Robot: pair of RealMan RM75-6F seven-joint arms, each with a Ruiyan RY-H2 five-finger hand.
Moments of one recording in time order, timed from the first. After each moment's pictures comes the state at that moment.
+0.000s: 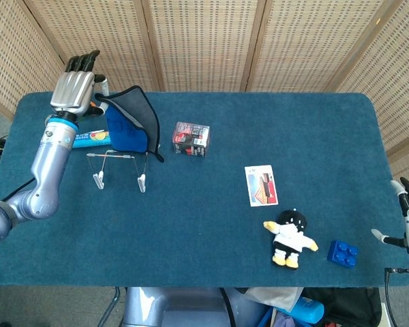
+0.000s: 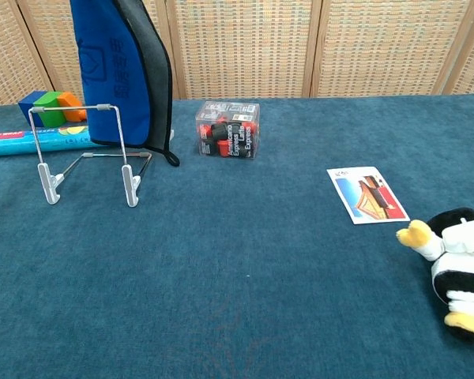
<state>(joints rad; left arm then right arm) -1.02 -1.15 -0.40 -1.40 0.60 0.81 0.44 0.12 -1.09 0.14 -1.47 -1.37 1.37 0.24</state>
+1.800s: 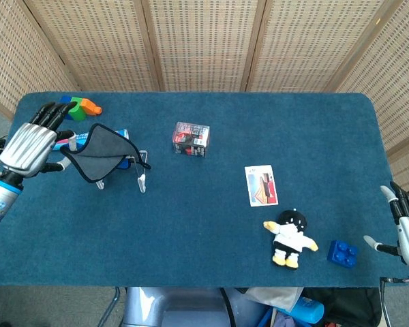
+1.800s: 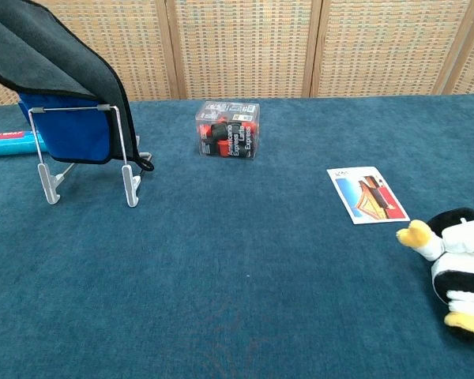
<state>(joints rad) -0.62 -0.84 -0.21 -1.68 1.41 1.02 -0.09 0.09 -1.07 0.10 -1.53 -1.47 1.46 0.23</state>
